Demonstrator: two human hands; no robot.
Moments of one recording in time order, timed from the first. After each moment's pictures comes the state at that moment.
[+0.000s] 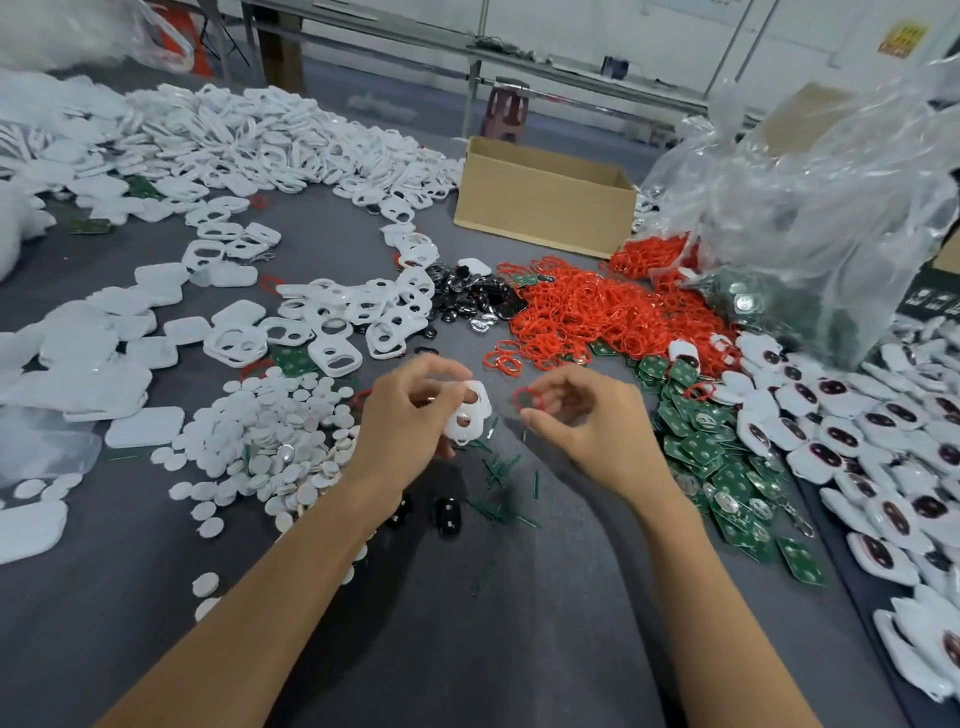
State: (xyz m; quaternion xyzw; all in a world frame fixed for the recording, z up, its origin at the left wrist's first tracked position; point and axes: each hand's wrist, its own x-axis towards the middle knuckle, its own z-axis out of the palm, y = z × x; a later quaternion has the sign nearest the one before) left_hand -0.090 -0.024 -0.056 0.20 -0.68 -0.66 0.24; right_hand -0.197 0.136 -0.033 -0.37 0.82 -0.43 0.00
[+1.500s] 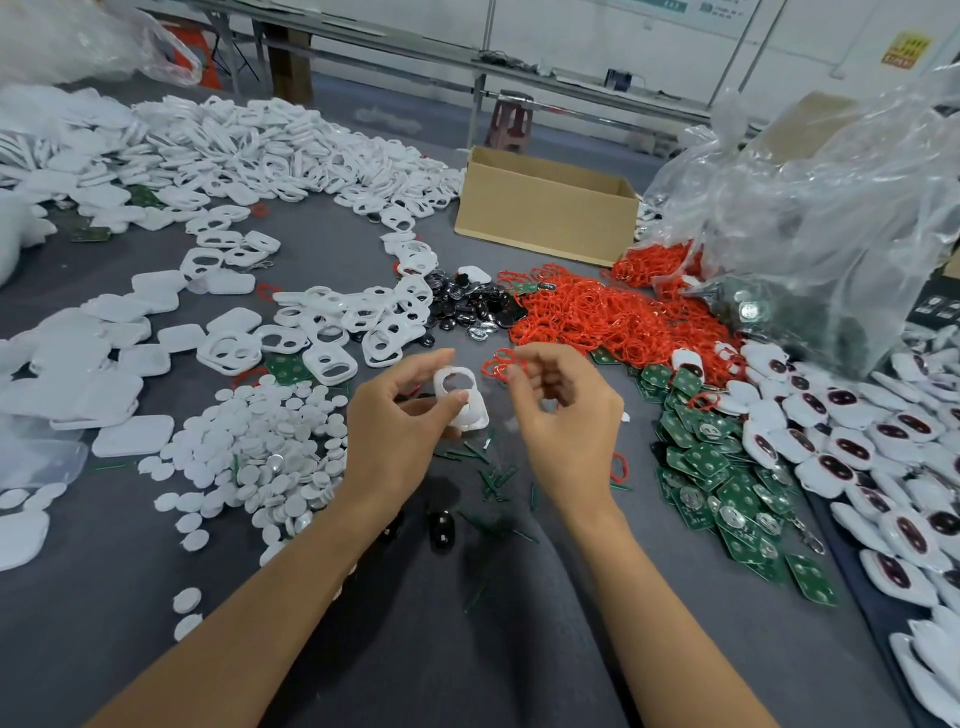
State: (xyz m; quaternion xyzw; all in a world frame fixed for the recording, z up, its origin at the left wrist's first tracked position) left_hand -0.094 -0.018 -0.055 0.19 -0.64 -0.67 0.33; right_hand -0.175 0.093 -0.041 -0.32 0.72 -0.59 -0.17
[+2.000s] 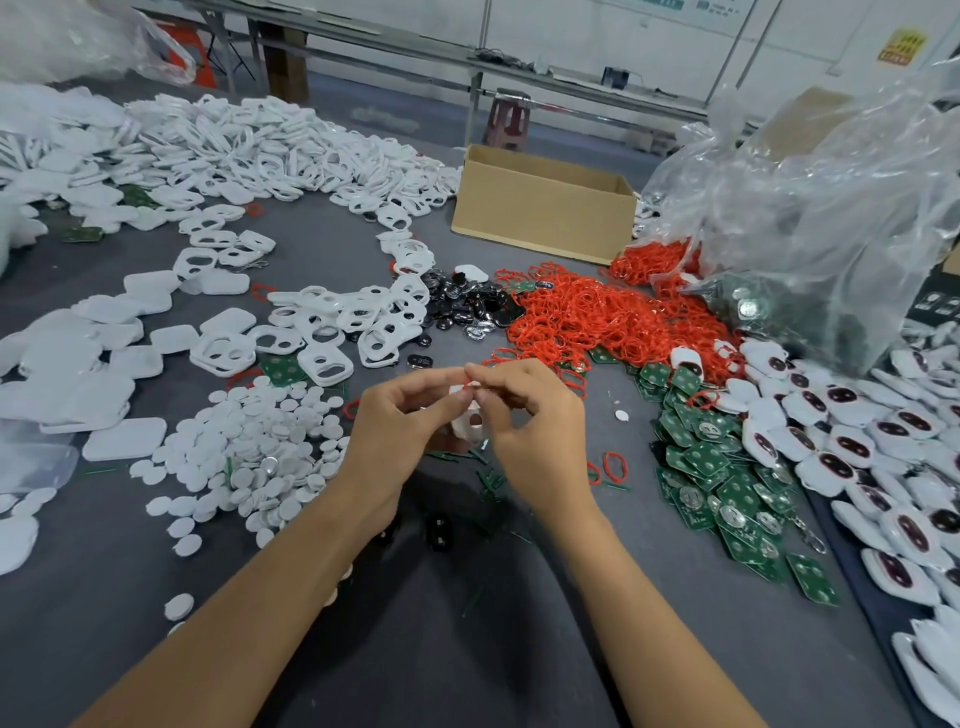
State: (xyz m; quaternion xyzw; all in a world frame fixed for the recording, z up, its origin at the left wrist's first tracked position) left_hand -0.097 -0.019 -0.055 0.17 -0.57 -0.77 0.24; right_hand -0.171 0.086 -0.050 -0.37 0.75 -0.54 -0.12
